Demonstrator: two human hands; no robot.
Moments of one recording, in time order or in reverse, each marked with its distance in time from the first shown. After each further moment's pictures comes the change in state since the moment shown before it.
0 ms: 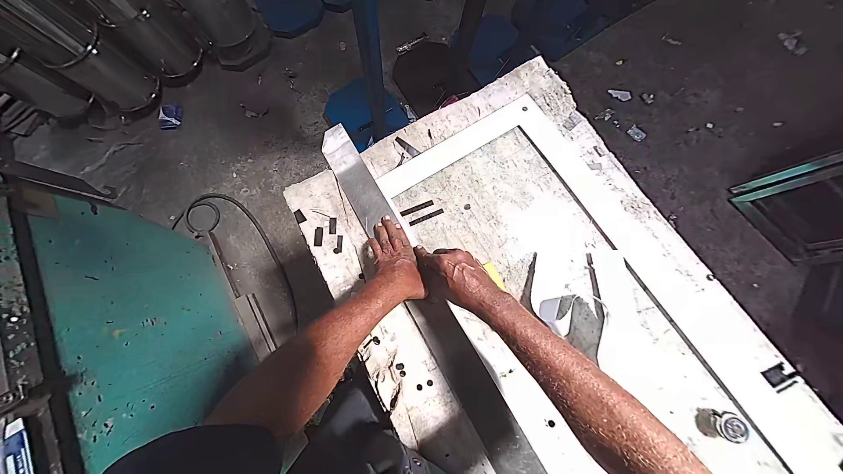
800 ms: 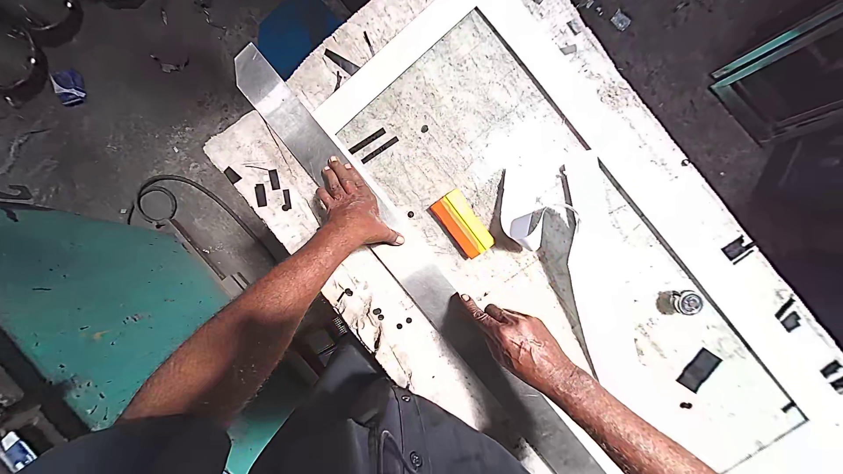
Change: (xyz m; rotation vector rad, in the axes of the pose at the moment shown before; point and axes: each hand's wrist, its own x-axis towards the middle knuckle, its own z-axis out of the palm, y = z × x) left_hand 0.003 0.004 0.008 0.115 0.070 -0.020; right_hand -0.231 0.040 0.120 -0.097 0.277 -0.016
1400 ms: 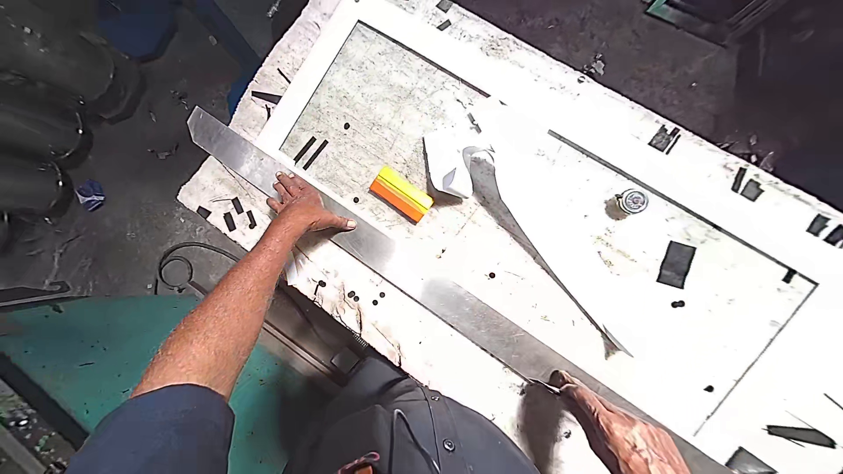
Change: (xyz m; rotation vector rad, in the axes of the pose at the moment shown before) left_hand 0.005 0.004 0.004 0.103 0.039 -0.070; right_hand -0.273 -0.072 0.021 0.147 -0.065 0.725
